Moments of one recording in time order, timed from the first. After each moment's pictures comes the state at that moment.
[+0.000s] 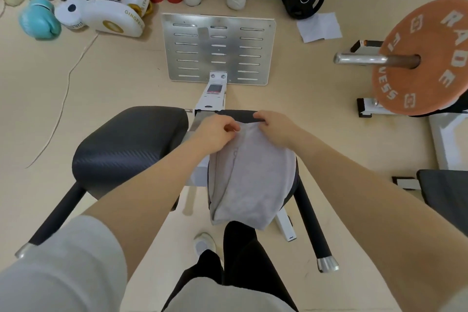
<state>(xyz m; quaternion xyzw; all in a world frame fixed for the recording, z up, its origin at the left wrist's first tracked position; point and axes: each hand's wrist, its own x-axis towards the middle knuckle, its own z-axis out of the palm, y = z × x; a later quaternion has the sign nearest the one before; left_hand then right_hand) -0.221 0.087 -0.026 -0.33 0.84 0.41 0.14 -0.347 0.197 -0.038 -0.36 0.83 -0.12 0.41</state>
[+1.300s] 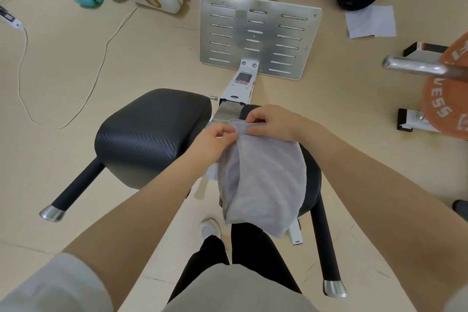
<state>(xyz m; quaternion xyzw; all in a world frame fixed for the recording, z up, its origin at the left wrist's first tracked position) -0.176 0.089 -0.034 -0.54 0.62 0.57 0.08 -0.344 0.146 -0.035 -0.51 0.68 -0.14 0.51</state>
